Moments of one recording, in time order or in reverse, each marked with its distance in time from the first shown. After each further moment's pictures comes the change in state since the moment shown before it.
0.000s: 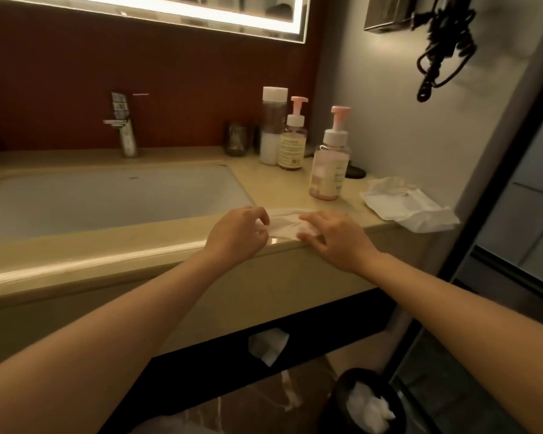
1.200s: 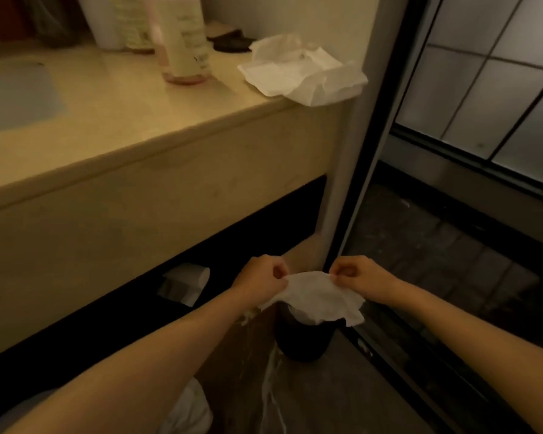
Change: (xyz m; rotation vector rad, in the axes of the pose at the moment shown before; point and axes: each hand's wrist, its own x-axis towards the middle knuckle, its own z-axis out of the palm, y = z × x) left_hand -0.071 0.081 0.271 -0.370 -0.796 -0.035; right_hand -0.241 0.153 0.136 0.717 -0.387 0.676
